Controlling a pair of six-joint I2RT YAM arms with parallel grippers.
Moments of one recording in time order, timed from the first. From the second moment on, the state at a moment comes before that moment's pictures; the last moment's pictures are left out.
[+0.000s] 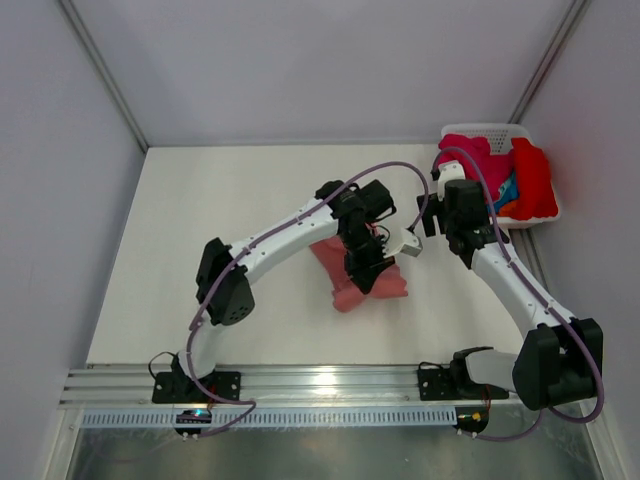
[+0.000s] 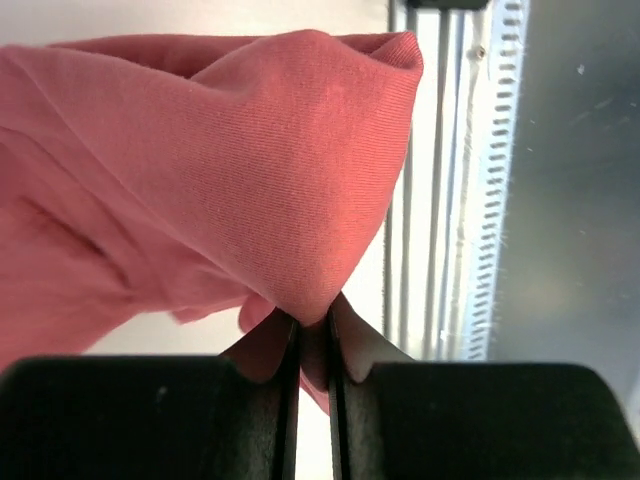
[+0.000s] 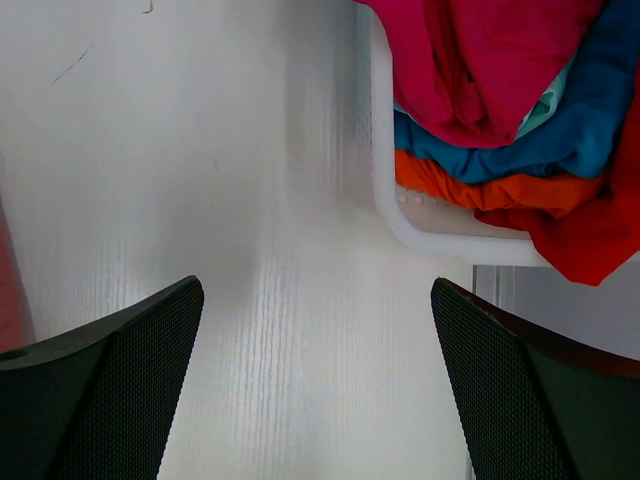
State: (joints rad) left arm -0.95 2.10 2.05 -1.31 0.62 0.49; right arm 0.18 1.24 0.90 -0.27 0.33 -0.21
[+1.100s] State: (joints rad) left arm -0.61 2.37 2.35 -1.21 0.38 0.52; right arm 0.18 1.29 0.90 -0.28 0.32 -0.21
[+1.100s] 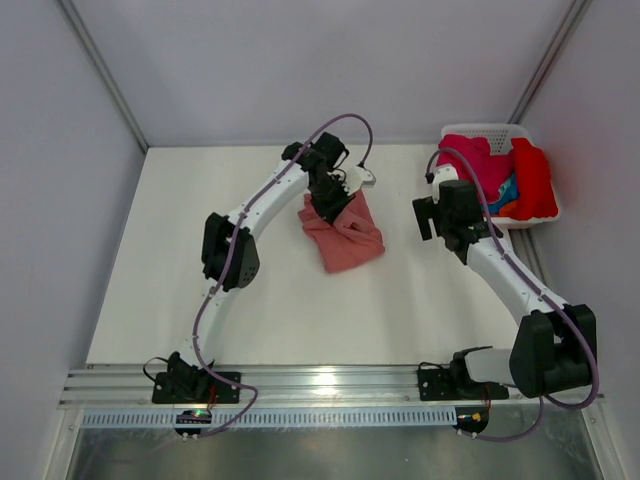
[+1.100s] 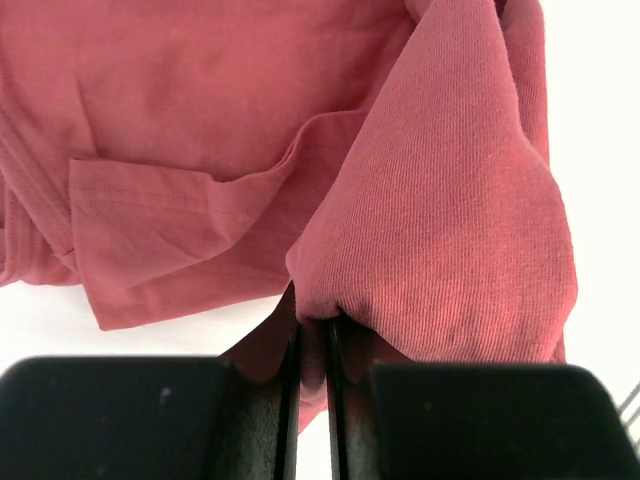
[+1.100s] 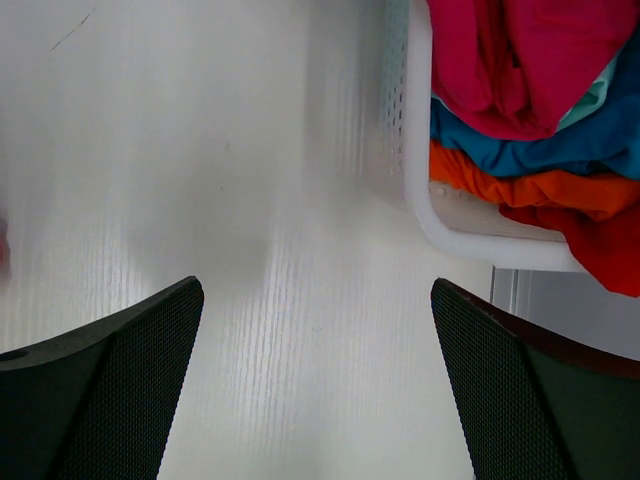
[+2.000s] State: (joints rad) left arm -0.57 2.37 2.36 -0.85 0.16 0.48; right arm 0.23 1.37 0.92 -0.32 0.25 -0.21
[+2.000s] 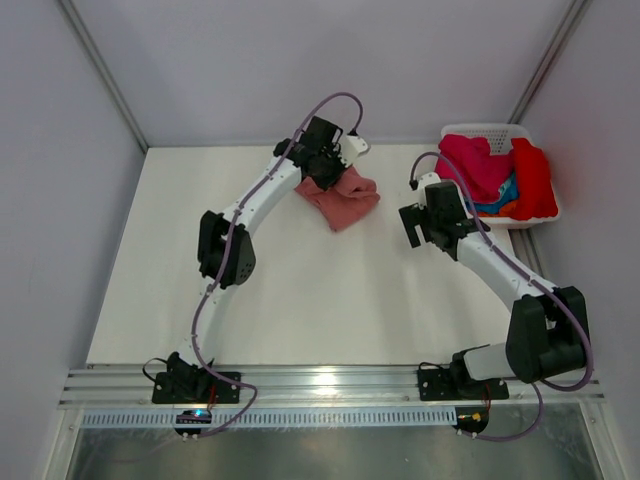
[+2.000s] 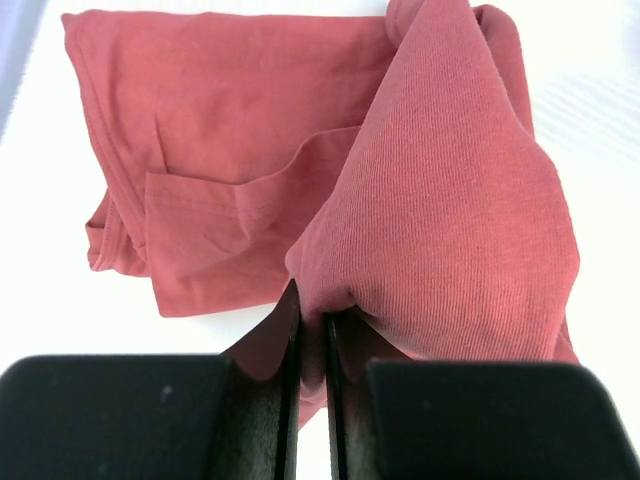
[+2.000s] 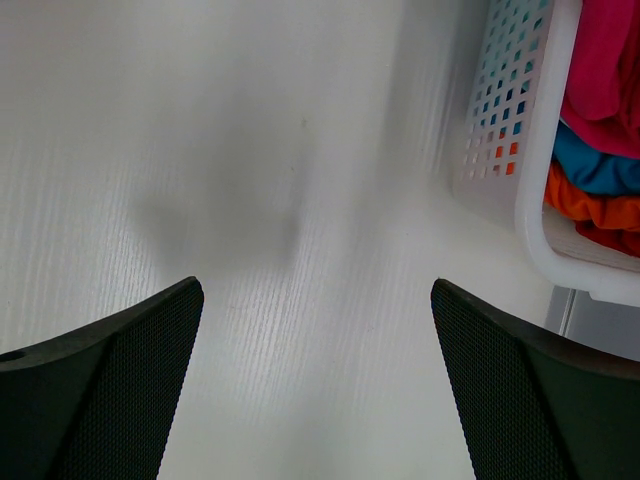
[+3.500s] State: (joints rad) left arm -0.85 2.34 2.23 -1.32 0.61 0.72; right arm 0.27 1.38 0.96 -0.28 0.51 -0.25
